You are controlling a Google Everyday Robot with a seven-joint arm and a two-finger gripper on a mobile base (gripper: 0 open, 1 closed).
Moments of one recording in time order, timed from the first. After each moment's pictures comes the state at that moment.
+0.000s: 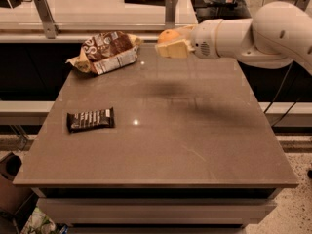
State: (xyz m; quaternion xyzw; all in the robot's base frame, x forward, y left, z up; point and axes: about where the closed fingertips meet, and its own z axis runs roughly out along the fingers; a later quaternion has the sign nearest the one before) arm 0.675 -0.050 0.958 -0.41 0.69 0.23 0.55
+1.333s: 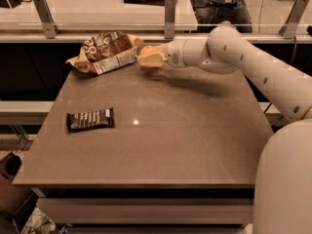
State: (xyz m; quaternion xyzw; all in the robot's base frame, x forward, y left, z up) arm 0.774 0.014 0.863 -0.38 0.71 0.30 0.51
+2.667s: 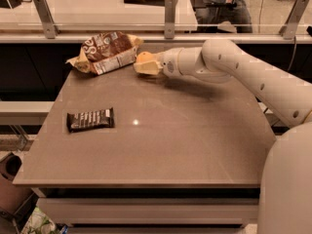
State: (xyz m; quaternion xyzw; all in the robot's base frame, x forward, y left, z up) arm 0.762 0.025 0.835 -0.36 0.73 0.31 0.49
